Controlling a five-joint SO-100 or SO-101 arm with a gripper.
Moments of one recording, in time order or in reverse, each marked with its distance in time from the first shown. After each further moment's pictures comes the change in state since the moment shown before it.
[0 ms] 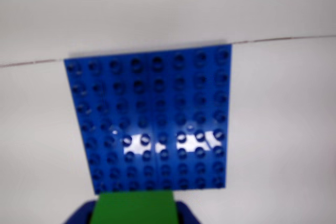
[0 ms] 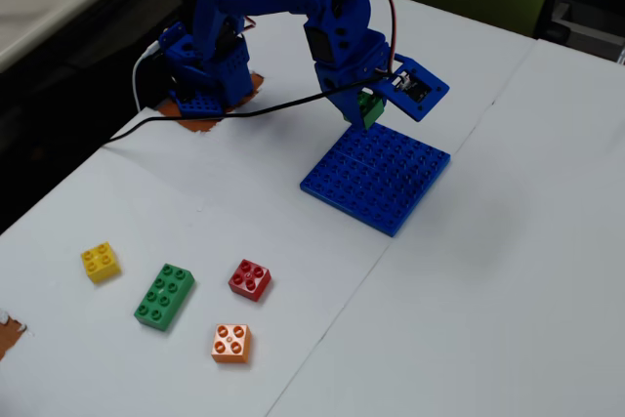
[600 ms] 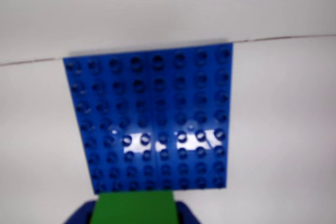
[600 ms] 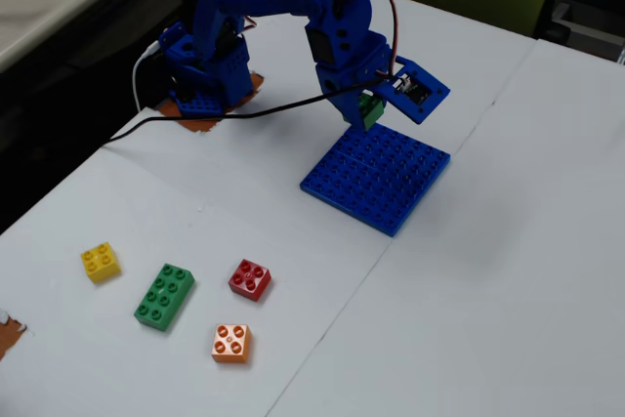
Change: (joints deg) arm 0.0 -0.5 0.0 0.1 0.0
